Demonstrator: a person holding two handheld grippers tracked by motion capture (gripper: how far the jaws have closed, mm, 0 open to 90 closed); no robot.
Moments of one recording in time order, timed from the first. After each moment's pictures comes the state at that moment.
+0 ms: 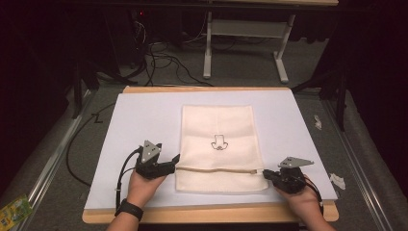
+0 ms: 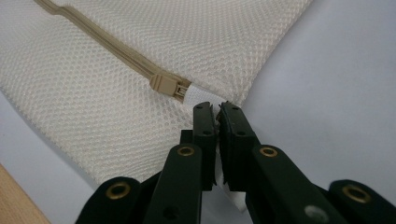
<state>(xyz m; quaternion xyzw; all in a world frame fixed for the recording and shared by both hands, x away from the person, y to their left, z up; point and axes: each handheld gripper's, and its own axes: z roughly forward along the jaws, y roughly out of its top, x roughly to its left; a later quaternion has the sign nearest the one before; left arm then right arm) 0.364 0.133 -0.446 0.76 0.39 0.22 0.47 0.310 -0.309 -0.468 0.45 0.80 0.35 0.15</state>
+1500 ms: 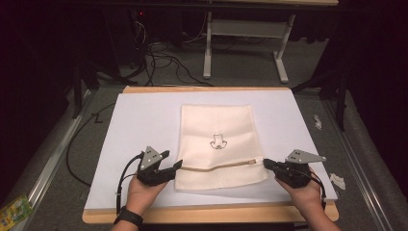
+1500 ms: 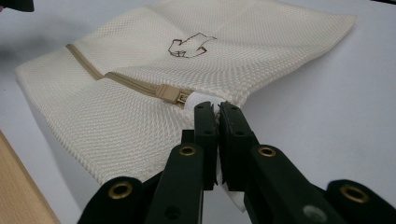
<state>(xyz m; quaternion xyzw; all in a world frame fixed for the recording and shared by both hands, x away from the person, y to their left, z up) 0.345 0.126 -0.443 0.77 0.37 0.18 0.49 0.311 -0.310 -0.431 0.40 0.78 0.43 0.18</state>
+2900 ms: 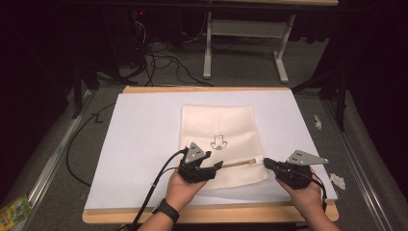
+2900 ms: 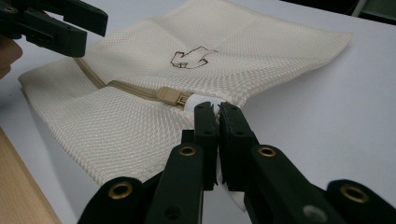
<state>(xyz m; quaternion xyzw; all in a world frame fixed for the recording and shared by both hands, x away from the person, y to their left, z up) 0.349 0.011 -0.436 0.79 0.32 0.10 0.51 0.305 -0.309 -0.426 0.39 0.78 0.45 0.20</state>
